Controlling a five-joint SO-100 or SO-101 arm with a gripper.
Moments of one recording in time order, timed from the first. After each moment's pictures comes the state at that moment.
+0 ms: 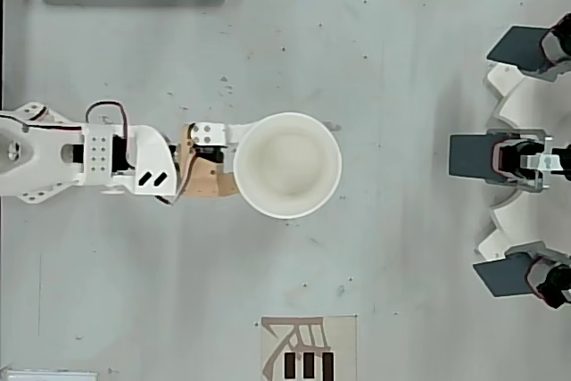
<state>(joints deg) -3.1 110.6 163.8 -63.1 -85.1</state>
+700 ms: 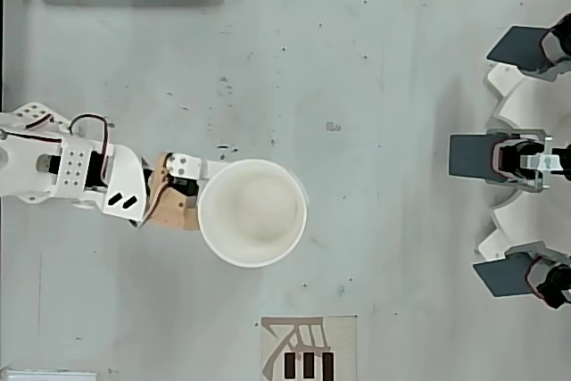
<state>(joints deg) 8.4 119.8 172.4 -65.5 -87.5</state>
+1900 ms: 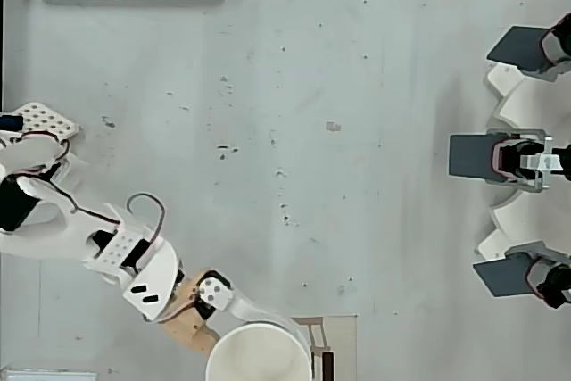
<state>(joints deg) 33.5 83.0 138.1 -67.9 -88.2</state>
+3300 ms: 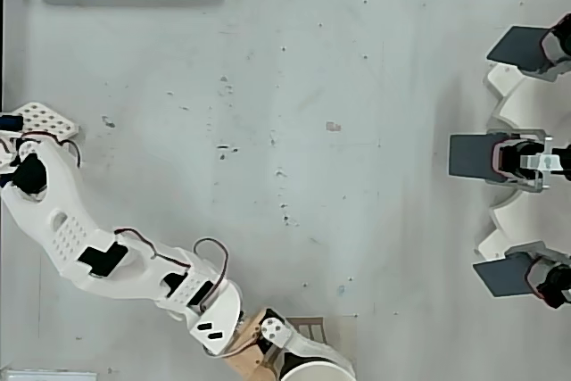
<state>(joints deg) 35.1 39.8 92.5 -62.1 -89.7</state>
